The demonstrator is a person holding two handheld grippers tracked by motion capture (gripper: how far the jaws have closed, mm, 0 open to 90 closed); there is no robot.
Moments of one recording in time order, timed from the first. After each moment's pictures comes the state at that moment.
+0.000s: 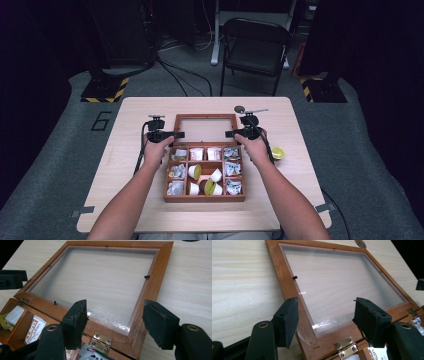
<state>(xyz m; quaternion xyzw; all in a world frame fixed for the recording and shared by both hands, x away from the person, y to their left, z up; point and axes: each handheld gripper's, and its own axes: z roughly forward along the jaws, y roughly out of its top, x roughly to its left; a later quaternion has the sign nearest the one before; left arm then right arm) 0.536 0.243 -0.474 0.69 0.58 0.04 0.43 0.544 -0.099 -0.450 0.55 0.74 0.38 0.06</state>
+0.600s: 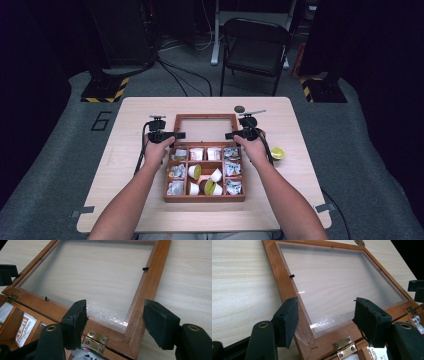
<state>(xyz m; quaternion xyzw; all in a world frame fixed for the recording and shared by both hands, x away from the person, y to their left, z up) 0.537 0.241 -0.476 0.70 0.57 0.04 0.43 0.548 -0.097 -0.460 0.55 0.75 0.36 0.06</state>
